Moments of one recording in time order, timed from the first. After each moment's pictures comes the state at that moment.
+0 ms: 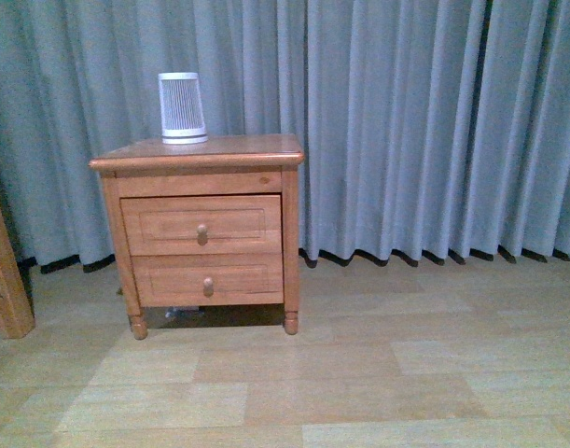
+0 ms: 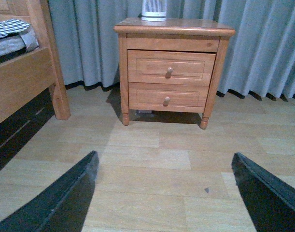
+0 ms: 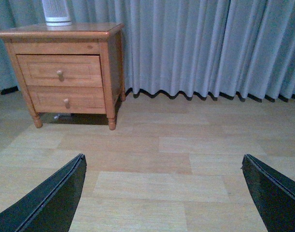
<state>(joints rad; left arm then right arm) 0.00 0.00 0.01 0.00 0.00 -0.01 0.00 0.00 0.01 0.00 0.00 0.00</state>
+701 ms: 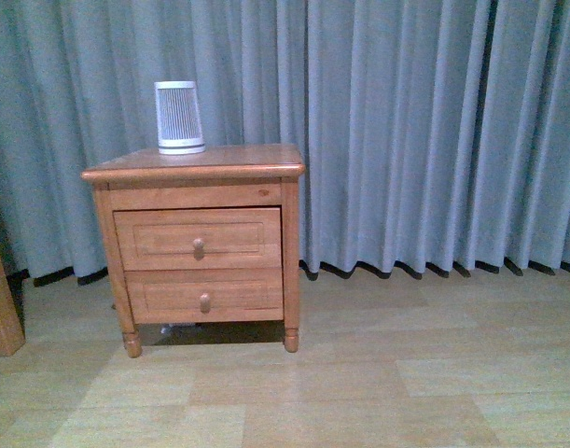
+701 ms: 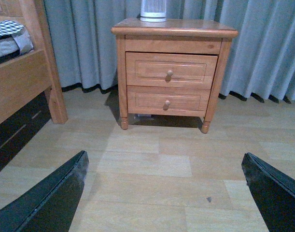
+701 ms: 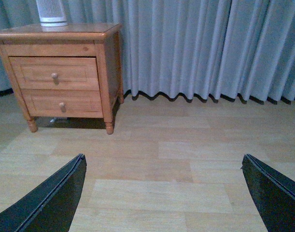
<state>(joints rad) 0.00 0.00 0.01 0.00 0.00 -0.01 0.00 0.00 0.01 0.00 0.00 0.00</state>
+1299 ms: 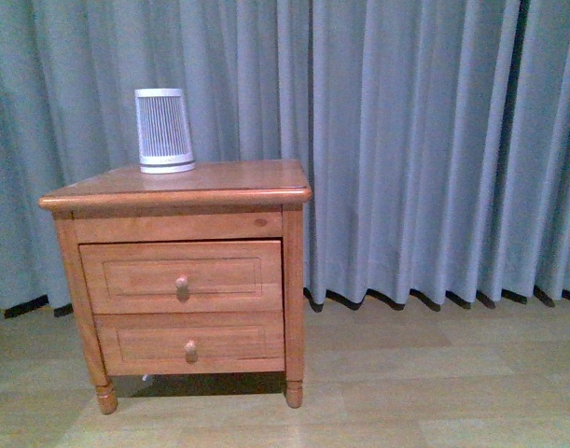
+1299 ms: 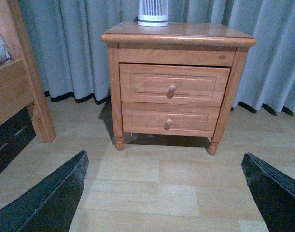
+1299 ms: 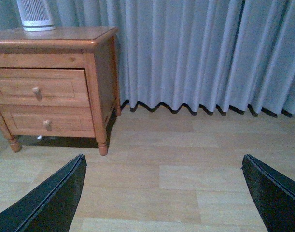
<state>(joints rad) 0.00 0.00 0.01 0.00 0.00 -0.01 0.00 0.00 0.01 0.00 0.00 0.00</state>
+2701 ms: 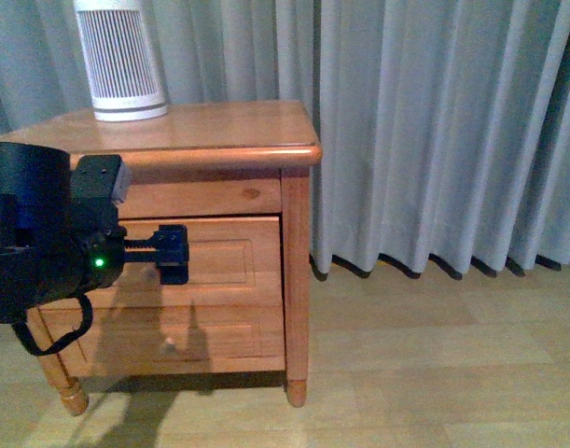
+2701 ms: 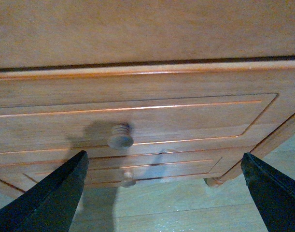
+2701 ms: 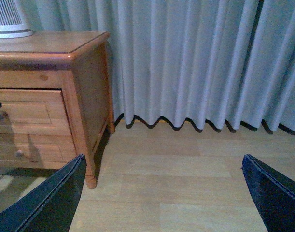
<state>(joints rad) -0.14 2.16 1.14 0.65 0.02 -0.02 0.00 0.00 0.01 0.00 0.00 0.00</state>
